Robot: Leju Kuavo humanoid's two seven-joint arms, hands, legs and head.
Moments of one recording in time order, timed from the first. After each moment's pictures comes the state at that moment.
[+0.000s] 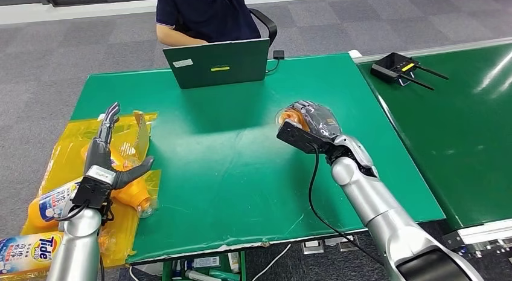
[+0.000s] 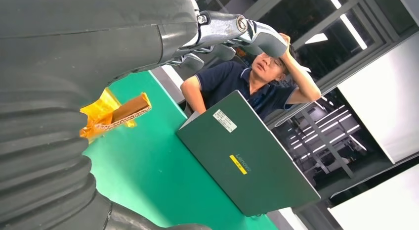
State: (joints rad) left arm -0.26 0.01 0.15 -1.33 -0.45 -0.12 -0.69; right arm -0.67 -0.05 0.26 -0.95 0.56 -0.17 -0.31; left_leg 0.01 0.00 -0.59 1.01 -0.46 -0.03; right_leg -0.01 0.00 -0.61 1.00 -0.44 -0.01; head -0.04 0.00
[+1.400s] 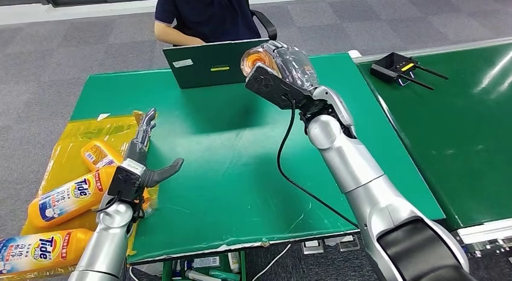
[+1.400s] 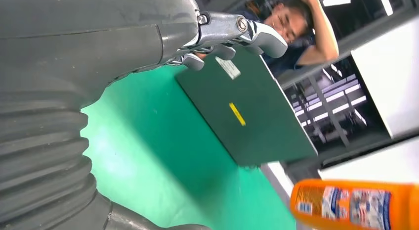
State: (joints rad) left arm -0.34 -0.04 0.00 -1.09 -0.33 -0.04 -0.70; right arm -0.86 0.10 0.26 -1.05 0.50 -0.14 -0.26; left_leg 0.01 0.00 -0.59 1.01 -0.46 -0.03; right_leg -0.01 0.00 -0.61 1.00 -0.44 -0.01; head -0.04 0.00
